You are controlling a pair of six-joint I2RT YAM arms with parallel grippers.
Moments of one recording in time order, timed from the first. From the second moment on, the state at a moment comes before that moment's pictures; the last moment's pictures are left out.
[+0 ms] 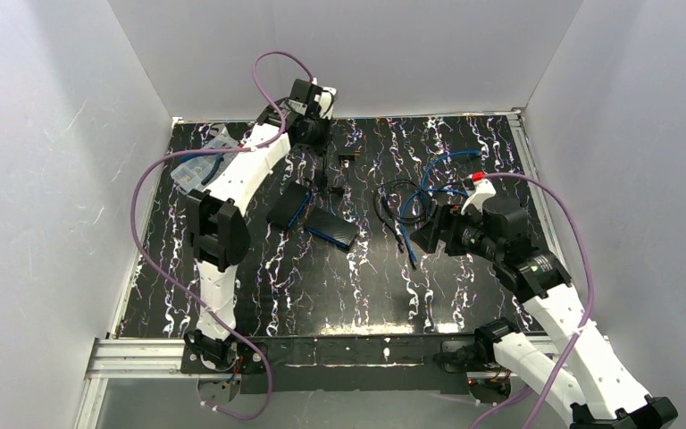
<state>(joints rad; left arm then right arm) -0.45 2.11 2.08 -0.88 0.05 -0.10 0.43 0.72 0.80 -0.61 -0.22 0.47</state>
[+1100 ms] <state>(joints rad) -0.45 1.62 1.84 -0.93 0.12 -0.04 0.43 0.73 0.89 -0.65 -0.24 0.44</state>
